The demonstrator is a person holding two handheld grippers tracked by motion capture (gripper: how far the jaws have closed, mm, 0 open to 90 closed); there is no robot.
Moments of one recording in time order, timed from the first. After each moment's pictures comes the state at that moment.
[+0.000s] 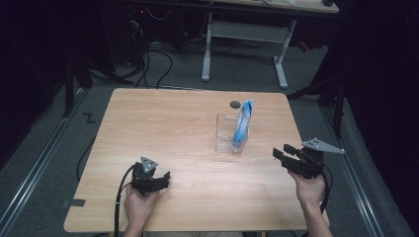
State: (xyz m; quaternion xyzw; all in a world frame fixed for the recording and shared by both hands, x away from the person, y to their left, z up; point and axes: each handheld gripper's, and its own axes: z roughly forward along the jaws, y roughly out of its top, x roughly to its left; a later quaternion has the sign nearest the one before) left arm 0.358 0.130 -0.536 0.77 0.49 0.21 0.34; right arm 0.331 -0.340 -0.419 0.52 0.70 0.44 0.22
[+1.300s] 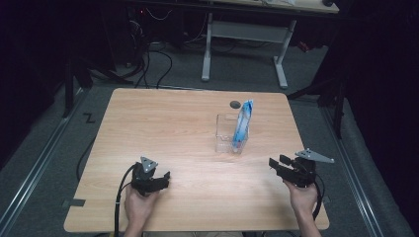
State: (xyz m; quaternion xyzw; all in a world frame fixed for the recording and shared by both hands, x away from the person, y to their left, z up) left arm 0.358 0.130 -0.536 0.77 0.49 0.21 0.34; right arm 0.327 -0.339 -0.463 0.55 0.69 0.42 0.20
